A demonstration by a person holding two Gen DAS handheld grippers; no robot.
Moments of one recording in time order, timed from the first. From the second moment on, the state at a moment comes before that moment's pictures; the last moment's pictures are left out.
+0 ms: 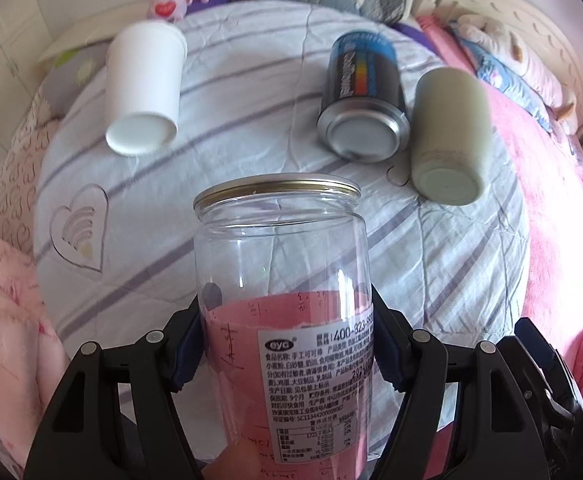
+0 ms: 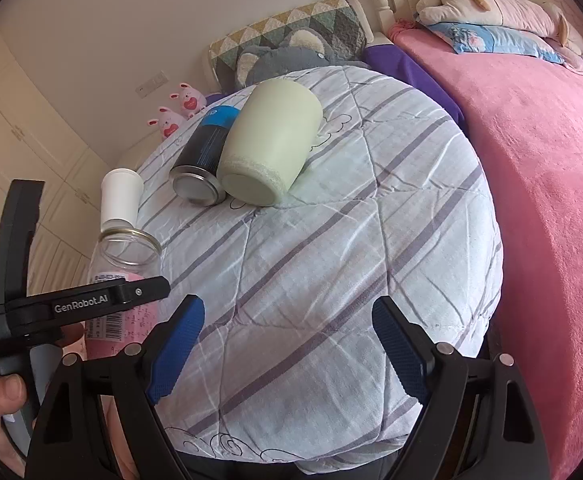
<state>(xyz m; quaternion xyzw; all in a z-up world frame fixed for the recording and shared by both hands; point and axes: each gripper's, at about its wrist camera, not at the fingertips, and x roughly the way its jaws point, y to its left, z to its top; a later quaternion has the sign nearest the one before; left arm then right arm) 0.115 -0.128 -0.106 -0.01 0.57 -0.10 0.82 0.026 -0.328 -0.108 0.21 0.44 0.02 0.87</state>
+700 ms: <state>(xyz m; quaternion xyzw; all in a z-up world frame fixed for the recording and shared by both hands) 0.106 -0.124 -0.076 0.05 0.46 -0.09 0.88 0.016 -0.317 -0.098 0.20 0.43 0.02 0.88</state>
